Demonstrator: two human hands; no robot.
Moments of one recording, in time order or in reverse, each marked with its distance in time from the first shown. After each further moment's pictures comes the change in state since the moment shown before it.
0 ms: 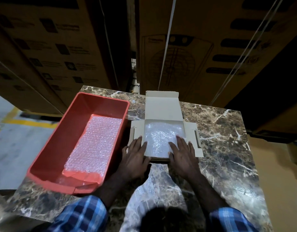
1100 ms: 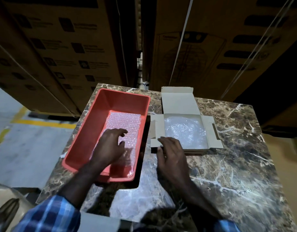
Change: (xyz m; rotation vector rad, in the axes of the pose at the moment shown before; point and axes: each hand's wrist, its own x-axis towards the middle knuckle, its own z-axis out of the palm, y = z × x) left_hand -0.051 -0.133 -0.091 -0.237 0.330 0.022; right_hand -0.036 -0.162 -0.022 0.443 0.541 -0.098
